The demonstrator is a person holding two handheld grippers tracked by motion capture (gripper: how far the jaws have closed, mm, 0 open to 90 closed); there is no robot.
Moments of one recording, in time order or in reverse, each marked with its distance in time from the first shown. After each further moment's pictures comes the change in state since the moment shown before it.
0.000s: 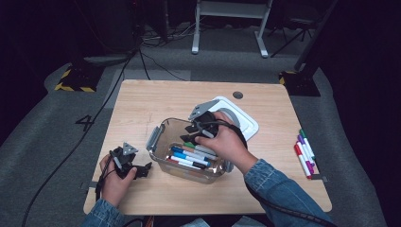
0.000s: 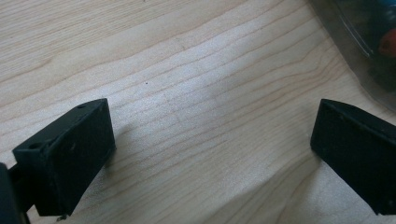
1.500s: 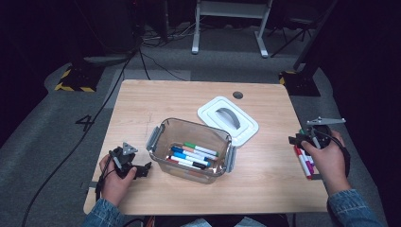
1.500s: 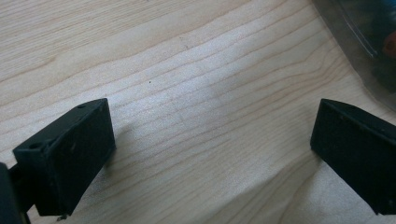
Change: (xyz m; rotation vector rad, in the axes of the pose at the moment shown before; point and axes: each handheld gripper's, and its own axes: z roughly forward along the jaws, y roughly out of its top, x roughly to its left) left arm 0.000 0.000 0.000 -0.001 0.008 -0.008; right arm -0.105 -0.238 -0.178 0.053 -0.521 0.558
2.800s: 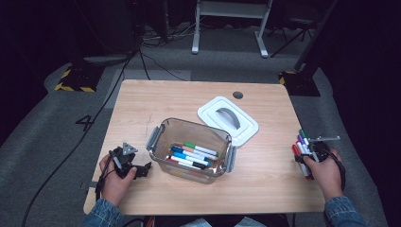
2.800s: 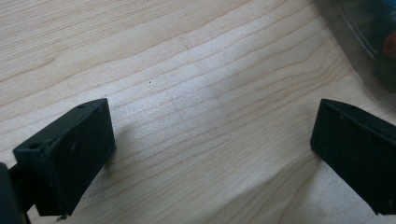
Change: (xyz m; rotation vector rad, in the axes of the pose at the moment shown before) left arm 0.000 0.000 0.000 0.000 0.000 0.000; right arm -0.039 -0.071 0.053 0.182 -0.072 0.154
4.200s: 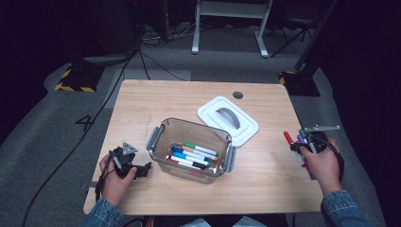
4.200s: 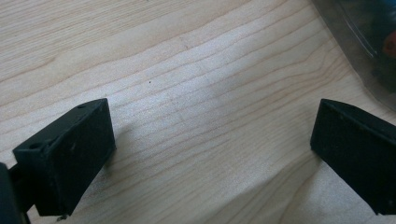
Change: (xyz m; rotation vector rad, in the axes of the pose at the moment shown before) left arm 0.000 0.000 0.000 -0.001 0.000 0.000; right arm 0.037 0.038 -0.041 -0.114 0.059 -0.087
